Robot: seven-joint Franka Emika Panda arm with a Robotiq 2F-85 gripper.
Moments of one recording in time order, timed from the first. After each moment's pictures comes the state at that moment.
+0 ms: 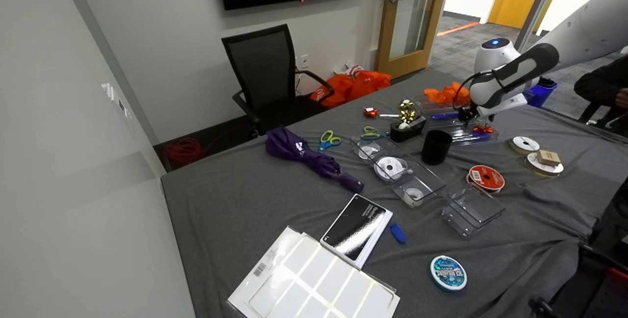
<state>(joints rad) -0.19 0.84 -0.32 -1.63 -0.15 2.56 0.23</state>
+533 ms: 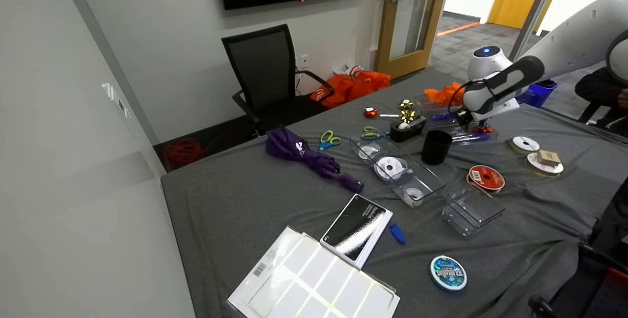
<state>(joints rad) -0.20 0.94 -0.33 -1.51 -0.15 2.55 0.23</state>
